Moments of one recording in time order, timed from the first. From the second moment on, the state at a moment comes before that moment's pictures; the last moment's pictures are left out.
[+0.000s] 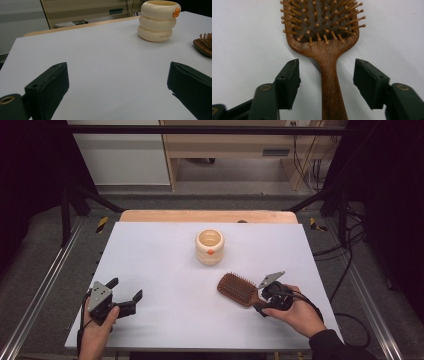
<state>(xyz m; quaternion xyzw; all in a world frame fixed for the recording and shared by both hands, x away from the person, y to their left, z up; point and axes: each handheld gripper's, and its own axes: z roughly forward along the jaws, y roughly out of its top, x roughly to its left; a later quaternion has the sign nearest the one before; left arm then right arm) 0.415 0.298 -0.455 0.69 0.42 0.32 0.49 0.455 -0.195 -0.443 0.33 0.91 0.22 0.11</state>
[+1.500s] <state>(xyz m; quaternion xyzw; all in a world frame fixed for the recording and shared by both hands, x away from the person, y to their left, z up) 0.415 0.294 -0.455 0.70 0.41 0.31 0.49 0.472 -0.192 -0.452 0.32 0.93 0.18 0.06</state>
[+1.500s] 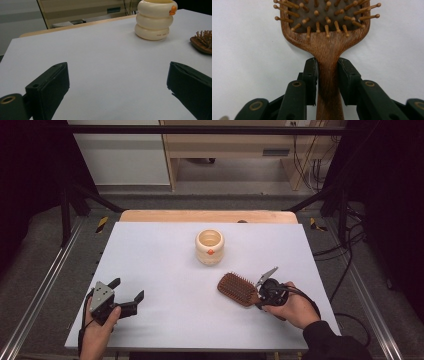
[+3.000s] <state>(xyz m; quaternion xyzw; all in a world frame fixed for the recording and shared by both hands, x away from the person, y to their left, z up) 0.432 0.221 -0.414 0.70 0.37 0.21 0.57 0.460 -0.166 -0.431 0.32 0.86 0.36 0.17</state>
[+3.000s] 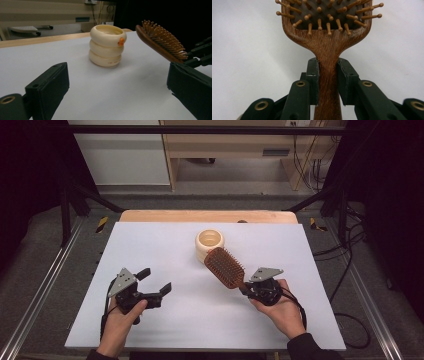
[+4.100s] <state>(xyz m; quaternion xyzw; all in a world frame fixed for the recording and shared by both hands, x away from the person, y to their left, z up) 0.463 0.126 -0.365 0.66 0.36 0.11 0.64 0.452 -0.138 -0.421 0.28 0.79 0.50 0.21</state>
